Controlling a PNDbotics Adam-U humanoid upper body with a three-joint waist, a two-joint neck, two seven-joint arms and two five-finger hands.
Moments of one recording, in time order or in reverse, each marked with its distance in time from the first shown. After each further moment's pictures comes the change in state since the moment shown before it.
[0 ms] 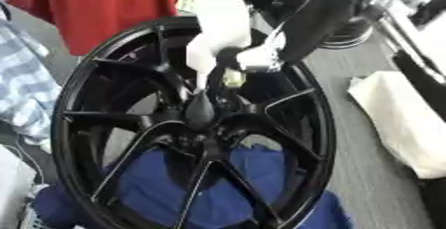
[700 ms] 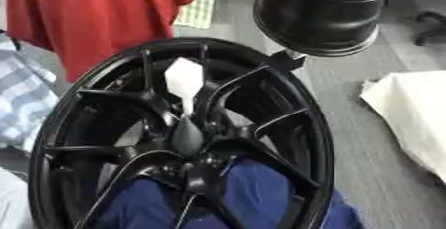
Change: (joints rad) left arm 0.104 -0.002 0.076 0.000 -0.047 -0.036 0.077; right arm 0.767 -0.256 -0.563 0.157 -0.011 -0.283 -0.395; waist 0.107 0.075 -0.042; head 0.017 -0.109
